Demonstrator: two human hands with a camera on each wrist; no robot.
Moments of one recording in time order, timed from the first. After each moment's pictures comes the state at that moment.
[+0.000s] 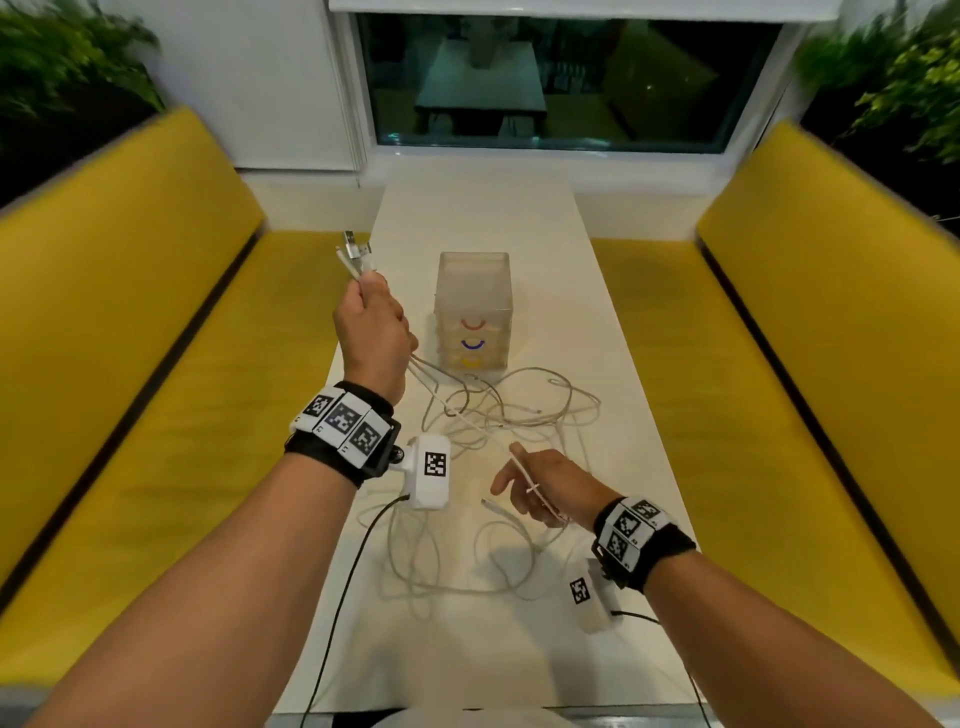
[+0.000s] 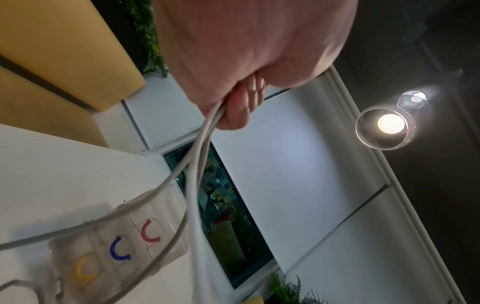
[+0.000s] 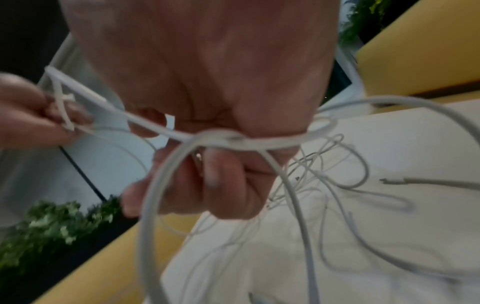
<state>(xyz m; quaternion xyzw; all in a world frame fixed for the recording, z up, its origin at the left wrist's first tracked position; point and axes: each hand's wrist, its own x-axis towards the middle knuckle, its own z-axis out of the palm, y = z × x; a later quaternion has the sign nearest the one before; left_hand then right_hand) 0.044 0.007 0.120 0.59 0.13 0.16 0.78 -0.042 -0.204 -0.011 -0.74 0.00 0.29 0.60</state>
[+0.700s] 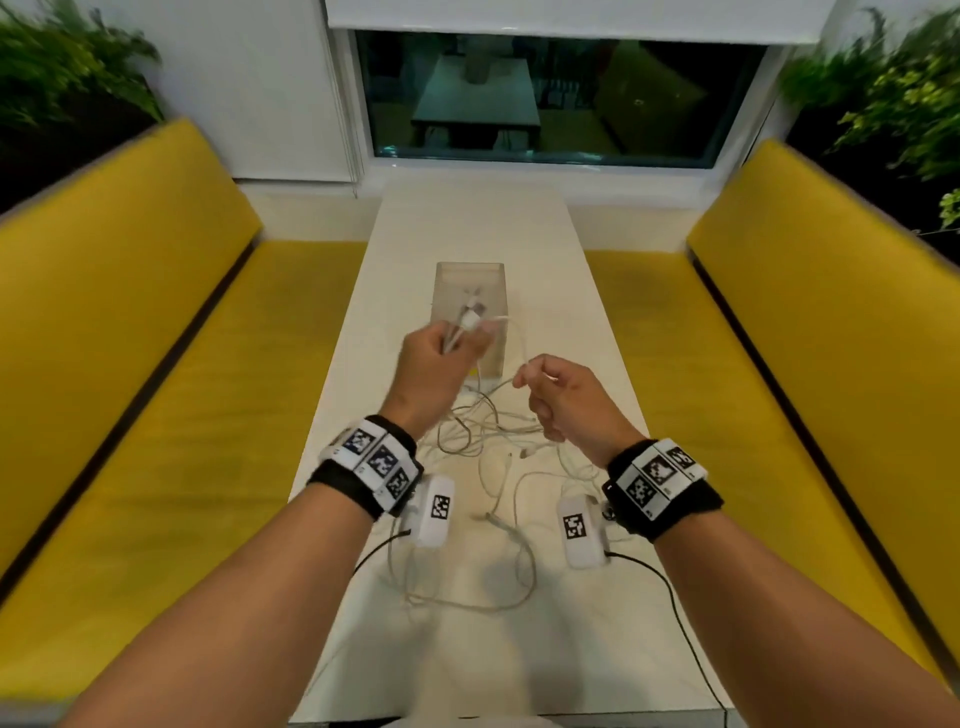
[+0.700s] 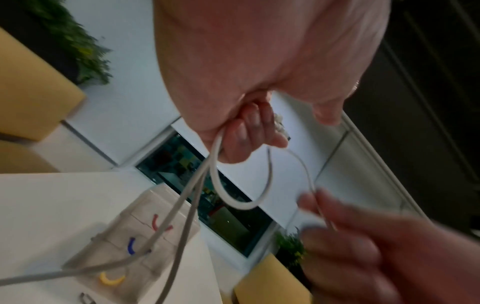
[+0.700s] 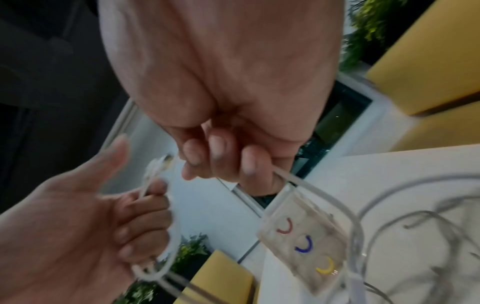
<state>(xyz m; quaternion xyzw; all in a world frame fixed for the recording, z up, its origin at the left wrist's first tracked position) 0.012 -0.019 0.105 0.76 -0.05 0.04 0.65 -0.007 -0.208 0.075 -0.74 -0.03 0.08 0.67</state>
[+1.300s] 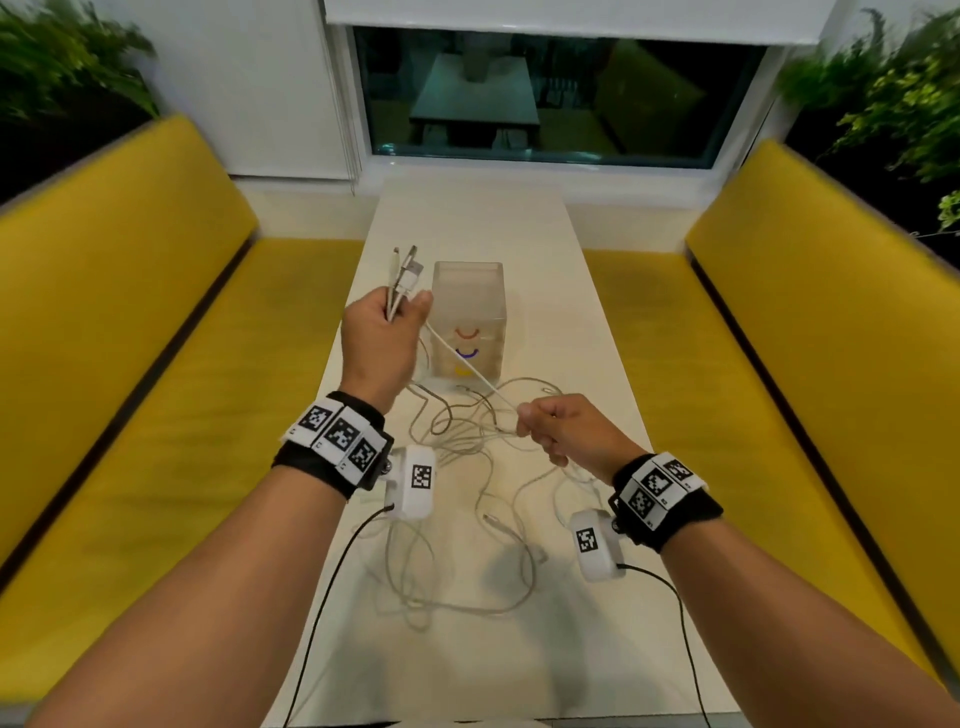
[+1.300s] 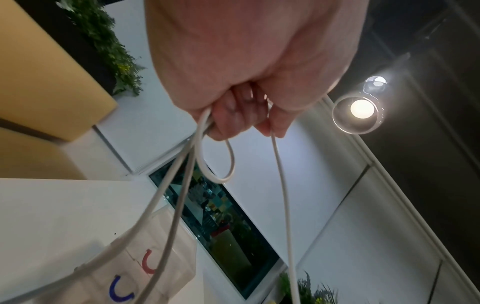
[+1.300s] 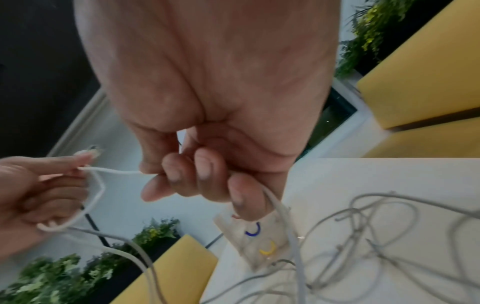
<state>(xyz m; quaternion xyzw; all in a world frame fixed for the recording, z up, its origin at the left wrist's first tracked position) 0.042 0.010 0.117 0.75 0.03 0.18 0.64 -0.011 -0.224 0.046 -0.78 -0.04 0.15 0.60</state>
